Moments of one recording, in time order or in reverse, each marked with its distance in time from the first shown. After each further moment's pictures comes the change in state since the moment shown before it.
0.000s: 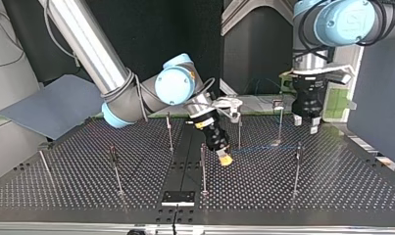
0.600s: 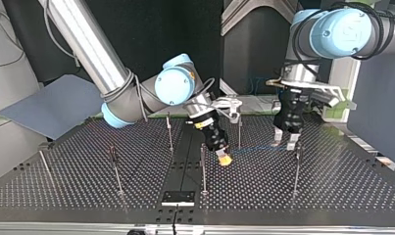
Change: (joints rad) left arm -0.044 -0.055 0.097 0.032 0.158 0.077; right arm -0.001 0.000 0.000 0.003 0.003 0.003
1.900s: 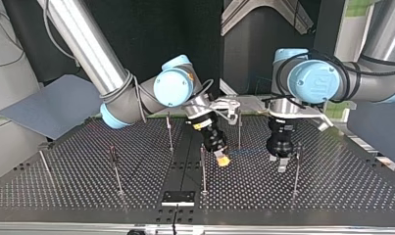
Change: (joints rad) left arm -0.070 -0.220 0.196 -0.022 -0.160 0.127; right arm -0.007 0.002 -0.002 0.003 0.000 0.000
